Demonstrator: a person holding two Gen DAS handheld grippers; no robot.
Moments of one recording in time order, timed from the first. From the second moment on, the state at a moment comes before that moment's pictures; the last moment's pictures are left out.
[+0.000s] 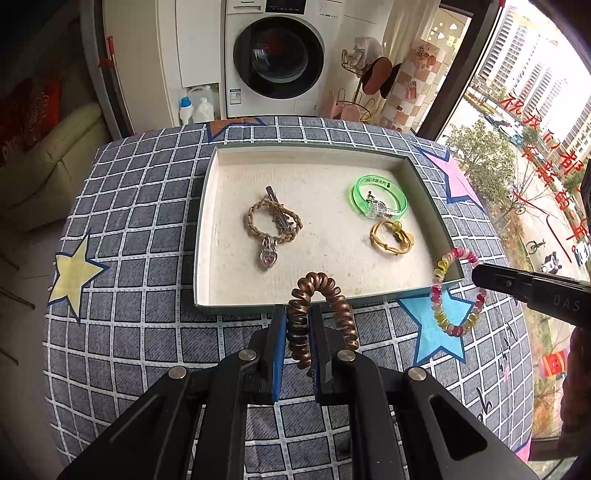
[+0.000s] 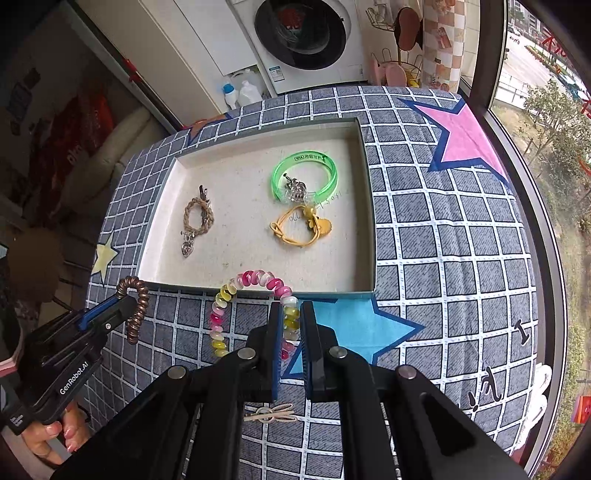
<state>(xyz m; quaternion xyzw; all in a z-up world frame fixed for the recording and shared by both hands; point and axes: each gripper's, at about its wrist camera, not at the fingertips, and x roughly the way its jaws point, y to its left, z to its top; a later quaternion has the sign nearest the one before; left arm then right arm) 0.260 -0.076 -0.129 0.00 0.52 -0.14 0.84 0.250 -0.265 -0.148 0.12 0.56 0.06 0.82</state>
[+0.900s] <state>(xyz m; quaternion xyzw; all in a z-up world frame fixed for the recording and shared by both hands) 0.340 -0.104 -0.189 0.05 0.55 -0.08 0.83 0.341 -0.281 -0.210 0.13 0.60 0.05 0.79</state>
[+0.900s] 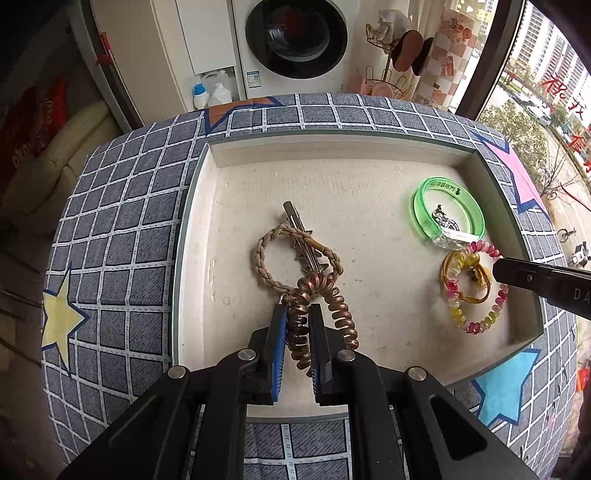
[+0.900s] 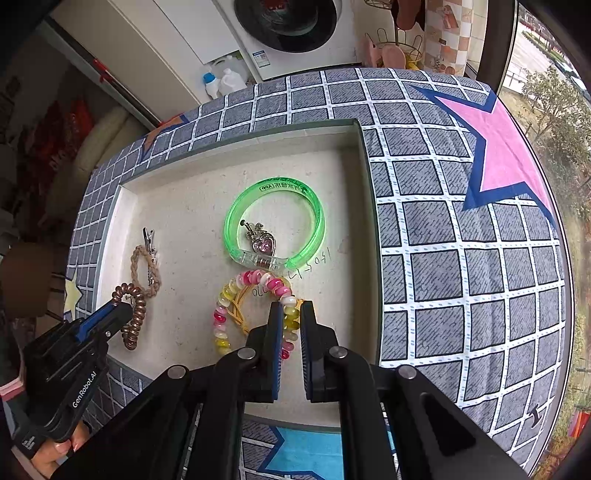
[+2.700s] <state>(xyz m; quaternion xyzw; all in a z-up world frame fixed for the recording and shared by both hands) 0.216 -0.068 -0.120 0.04 0.51 -0.06 0.86 0.206 -0.279 -0.138 0.18 0.52 0.05 0.83</state>
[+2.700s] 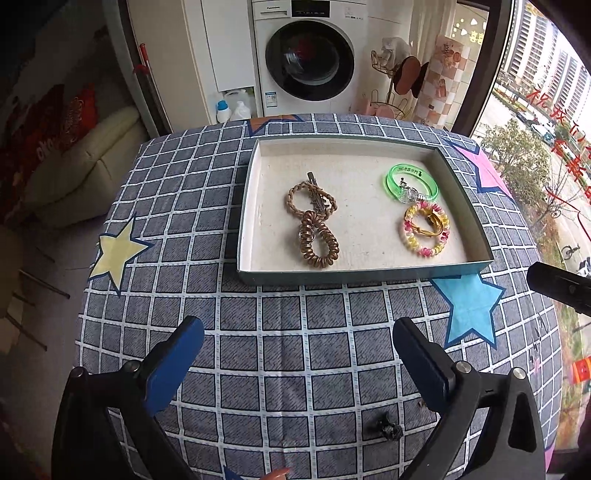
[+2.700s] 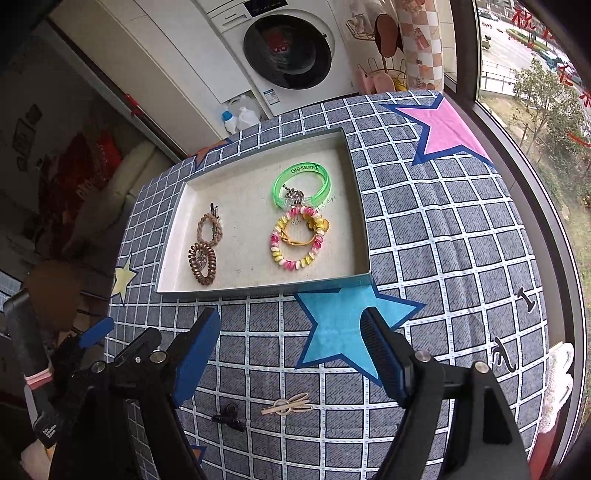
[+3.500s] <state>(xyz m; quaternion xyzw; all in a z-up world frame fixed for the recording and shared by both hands) 0.142 -0.061 -0.150 0.03 0.56 -0.08 0.83 0.116 -0.275 -0.154 0.16 0.53 -0.01 0.83</state>
